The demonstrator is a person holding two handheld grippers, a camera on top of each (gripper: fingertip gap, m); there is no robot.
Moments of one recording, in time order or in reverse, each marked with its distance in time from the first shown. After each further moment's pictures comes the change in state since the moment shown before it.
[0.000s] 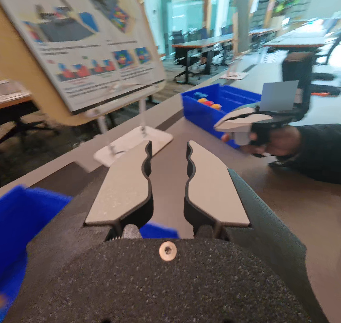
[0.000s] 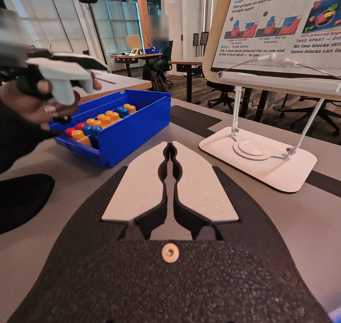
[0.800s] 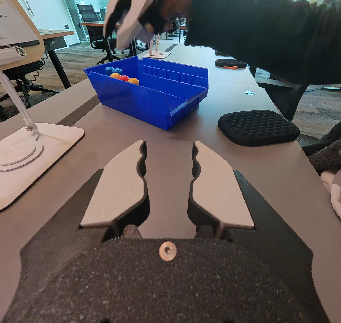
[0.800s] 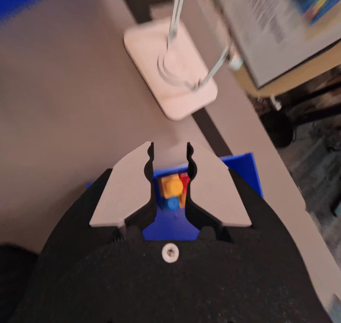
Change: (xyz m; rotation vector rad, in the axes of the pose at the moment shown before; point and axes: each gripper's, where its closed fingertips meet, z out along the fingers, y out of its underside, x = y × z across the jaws) left arm 0.125 0.066 0.057 -0.060 0.426 0.004; right arm 0.148 -0.038 -0.064 -0.751 0.063 -0.387
